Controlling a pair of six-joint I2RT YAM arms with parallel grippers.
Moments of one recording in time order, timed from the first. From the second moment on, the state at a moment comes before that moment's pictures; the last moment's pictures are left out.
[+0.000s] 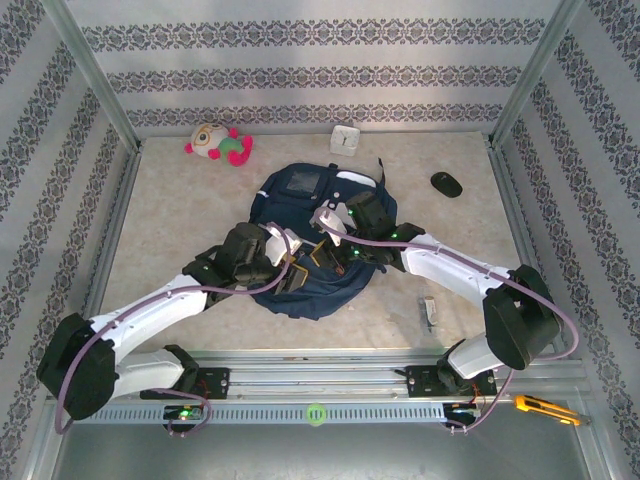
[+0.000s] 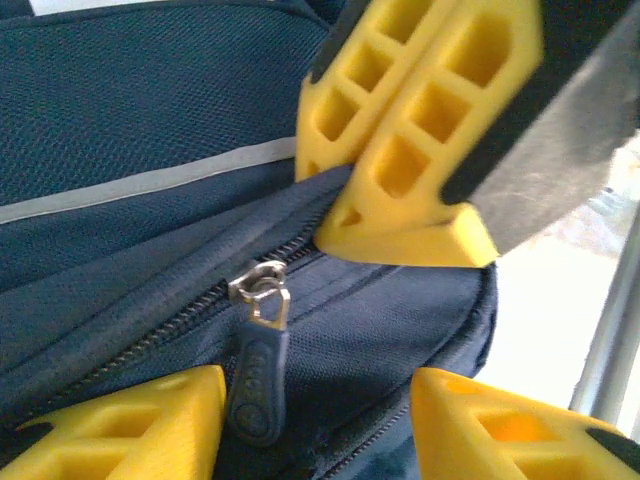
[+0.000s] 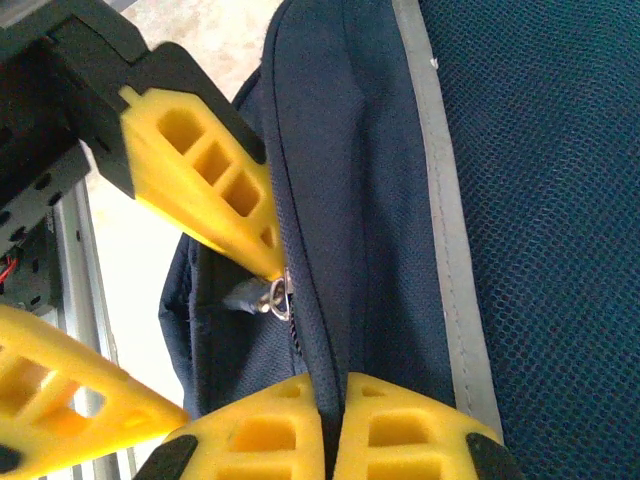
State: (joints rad) left arm -0.62 1.19 0.68 -0.17 0.31 -0.03; right arm 0.64 1.48 0.98 -0.29 -0.59 -0.07
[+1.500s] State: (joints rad) left arm -0.34 1.32 0.72 -0.21 0.08 -0.25; right arm 0.47 1.28 0.91 -0.33 -0.76 -0.28
